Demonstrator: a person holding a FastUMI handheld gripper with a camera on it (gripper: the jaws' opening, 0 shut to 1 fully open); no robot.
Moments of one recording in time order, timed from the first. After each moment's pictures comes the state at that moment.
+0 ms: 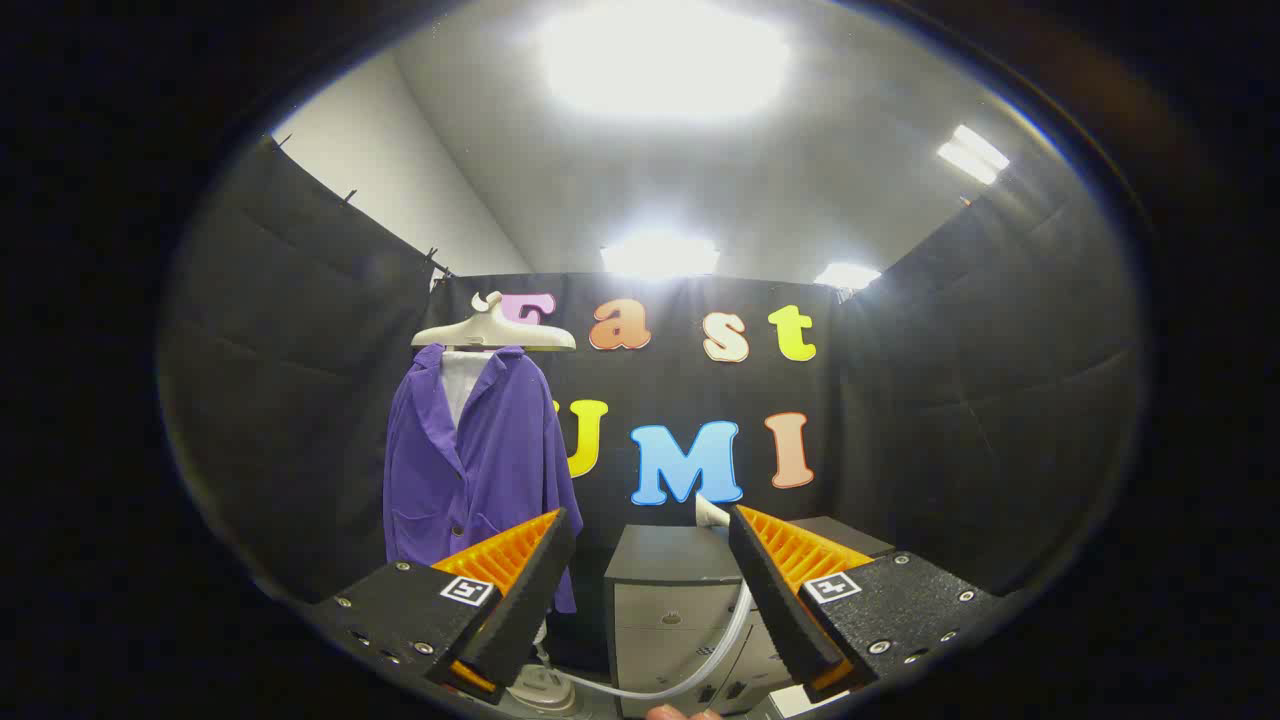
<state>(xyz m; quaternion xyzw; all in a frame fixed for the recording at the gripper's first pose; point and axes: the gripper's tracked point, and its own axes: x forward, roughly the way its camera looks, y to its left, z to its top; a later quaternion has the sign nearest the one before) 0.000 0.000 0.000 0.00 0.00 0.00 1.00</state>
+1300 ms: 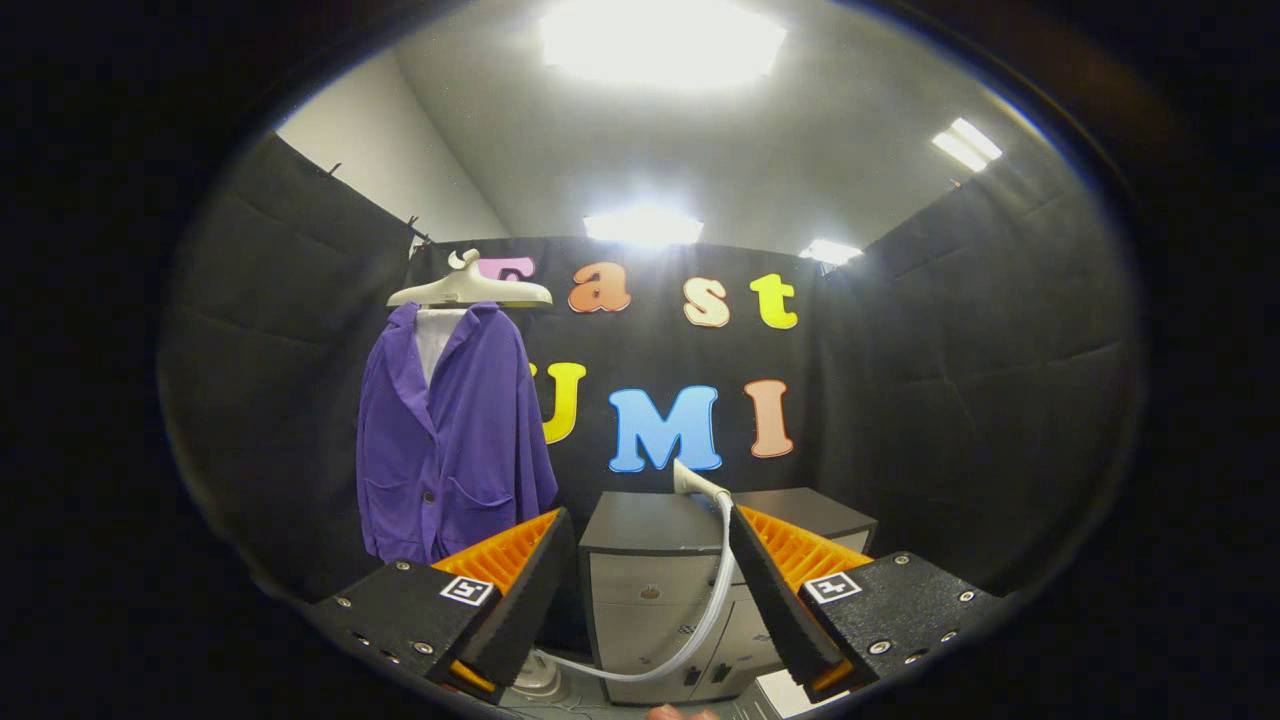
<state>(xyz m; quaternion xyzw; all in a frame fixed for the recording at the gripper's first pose) 0.009 -0.028 -0.044 0.00 0.05 -0.04 1.00</state>
